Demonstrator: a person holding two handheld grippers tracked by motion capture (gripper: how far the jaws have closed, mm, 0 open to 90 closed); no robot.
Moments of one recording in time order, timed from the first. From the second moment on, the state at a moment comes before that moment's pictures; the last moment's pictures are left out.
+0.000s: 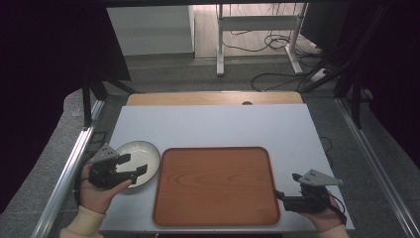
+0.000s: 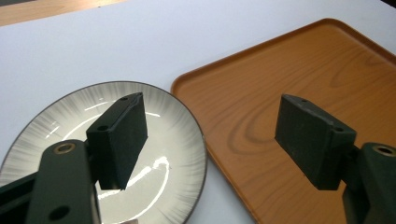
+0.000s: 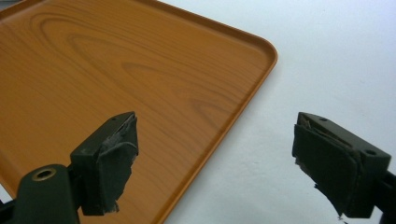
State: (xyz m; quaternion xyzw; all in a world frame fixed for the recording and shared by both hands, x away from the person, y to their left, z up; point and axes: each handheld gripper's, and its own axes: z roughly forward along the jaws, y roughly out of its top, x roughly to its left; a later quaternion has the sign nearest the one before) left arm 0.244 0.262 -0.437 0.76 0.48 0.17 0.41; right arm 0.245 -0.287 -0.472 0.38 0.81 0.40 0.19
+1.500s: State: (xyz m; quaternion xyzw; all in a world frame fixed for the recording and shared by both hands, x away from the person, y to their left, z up) left arm 0.314 0.326 -0.448 0.72 0.56 0.17 0.37; right arm 0.247 -0.286 -0.477 0.38 0.82 0.38 0.19
